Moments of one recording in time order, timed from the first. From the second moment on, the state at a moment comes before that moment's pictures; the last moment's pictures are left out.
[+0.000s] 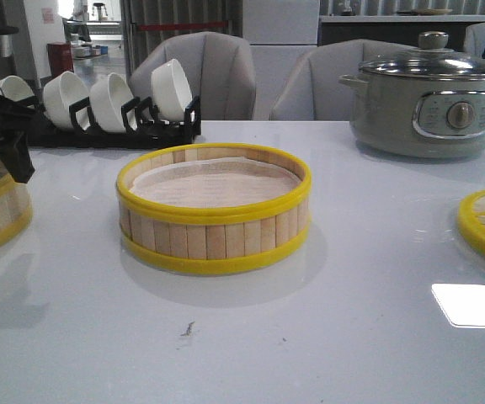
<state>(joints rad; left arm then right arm) -0.16 1.81 -1.25 0.09 0.59 -0.07 -0.01 0.90 -0.82 0.04 0.55 0.06</state>
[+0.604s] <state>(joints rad) -0.16 1.91 -1.26 0.09 0.57 -0.07 -0.01 0.90 -0.82 0.05 0.55 0.06</state>
